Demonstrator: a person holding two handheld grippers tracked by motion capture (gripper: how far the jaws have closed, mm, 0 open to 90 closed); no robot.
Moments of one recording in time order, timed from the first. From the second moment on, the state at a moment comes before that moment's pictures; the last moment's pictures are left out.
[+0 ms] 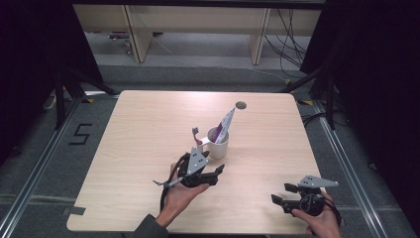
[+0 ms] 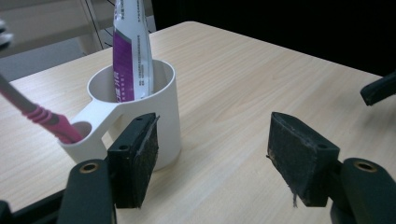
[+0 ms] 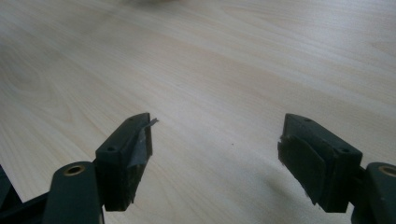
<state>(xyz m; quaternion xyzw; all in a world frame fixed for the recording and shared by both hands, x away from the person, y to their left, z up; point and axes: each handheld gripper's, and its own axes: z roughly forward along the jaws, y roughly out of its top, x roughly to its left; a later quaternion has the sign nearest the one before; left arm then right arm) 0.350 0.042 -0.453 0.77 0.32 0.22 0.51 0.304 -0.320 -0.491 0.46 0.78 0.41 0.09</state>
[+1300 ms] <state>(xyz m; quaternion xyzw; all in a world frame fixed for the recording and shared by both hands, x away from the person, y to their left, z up) 0.270 0.119 -0.496 0.81 0.30 0.18 0.47 0.297 -0.311 -0.492 0.43 0.80 0.41 0.09</state>
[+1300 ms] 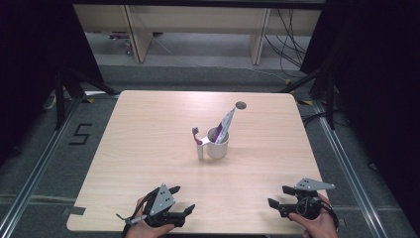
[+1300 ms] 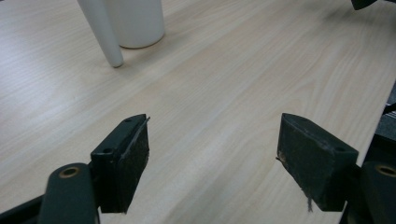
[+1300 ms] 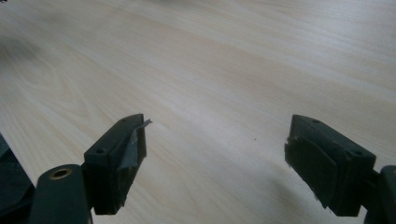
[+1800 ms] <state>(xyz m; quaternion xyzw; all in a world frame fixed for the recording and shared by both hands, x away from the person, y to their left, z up) 0.257 0.122 -0.499 0.82 0.32 0.16 0.45 0.272 -0.311 -0.495 0.42 0.81 0.40 0.09</state>
